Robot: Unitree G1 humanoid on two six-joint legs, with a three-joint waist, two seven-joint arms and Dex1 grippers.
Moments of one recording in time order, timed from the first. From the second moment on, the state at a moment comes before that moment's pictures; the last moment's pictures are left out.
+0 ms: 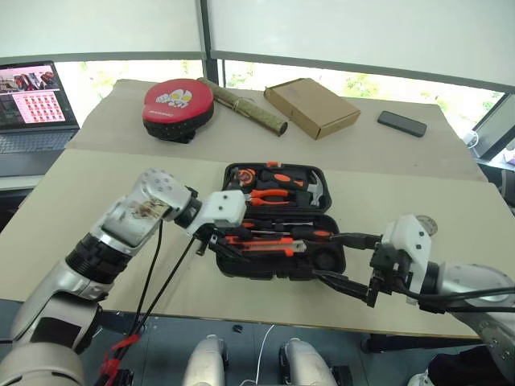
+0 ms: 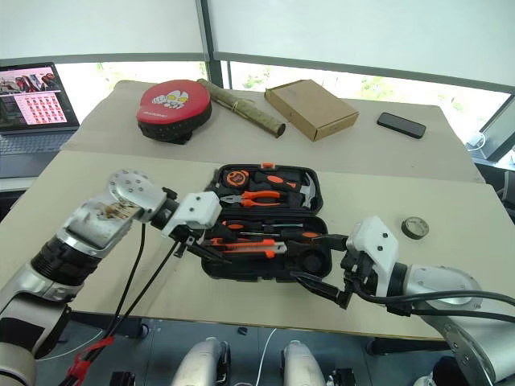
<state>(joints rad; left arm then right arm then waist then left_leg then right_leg) -0.80 0.74 -0.52 -0.08 -0.21 0.46 -1.48 0.09 -0.85 -0.23 -0.79 0.74 0.74 0.69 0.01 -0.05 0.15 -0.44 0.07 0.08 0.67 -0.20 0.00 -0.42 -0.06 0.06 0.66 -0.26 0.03</state>
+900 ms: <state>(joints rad) -0.88 0.64 -0.63 -0.10 -0.09 0.85 -1.41 0.09 -0.84 -0.25 -0.84 0.80 0.75 0.59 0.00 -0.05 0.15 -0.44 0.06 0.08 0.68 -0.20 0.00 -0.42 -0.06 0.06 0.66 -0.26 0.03</state>
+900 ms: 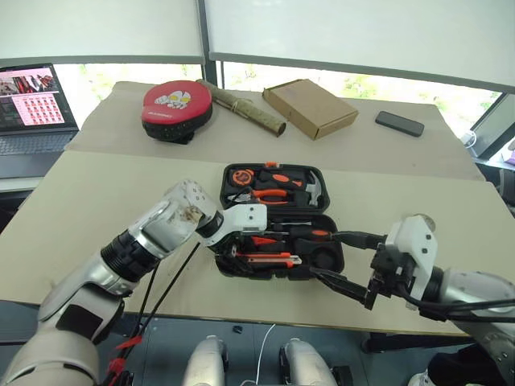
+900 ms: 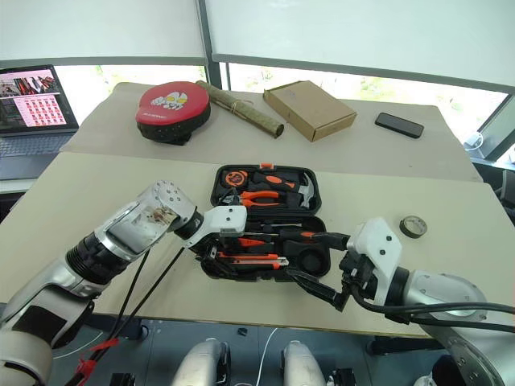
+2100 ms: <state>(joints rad) -0.72 0.81 -0.50 -0.08 -0.05 0.46 -1.46 0.08 -0.84 -0.24 -0.80 0.79 0.75 0.61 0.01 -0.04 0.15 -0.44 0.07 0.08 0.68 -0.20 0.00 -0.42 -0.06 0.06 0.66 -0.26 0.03</state>
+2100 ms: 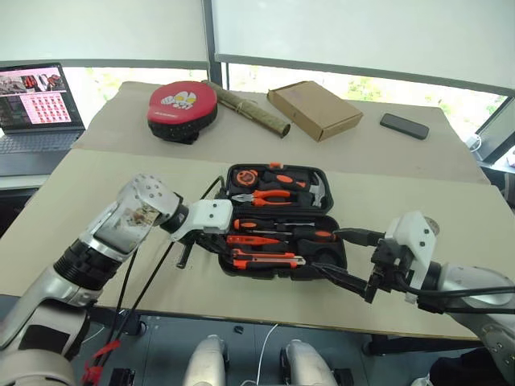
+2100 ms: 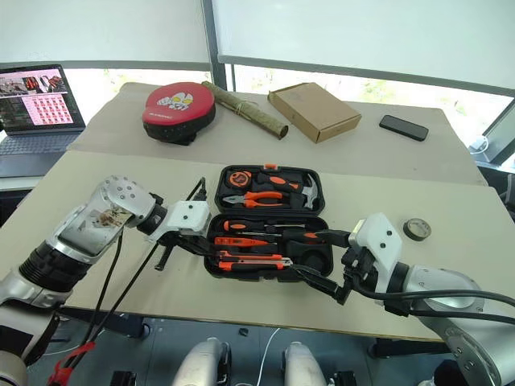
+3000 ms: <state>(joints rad) -0.96 0.55 -0.51 0.24 -0.10 0.31 -1.59 0.10 -0.84 -0.25 -0.81 0.79 0.75 0.60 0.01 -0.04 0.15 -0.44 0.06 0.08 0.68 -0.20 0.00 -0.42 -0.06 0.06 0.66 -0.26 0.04</state>
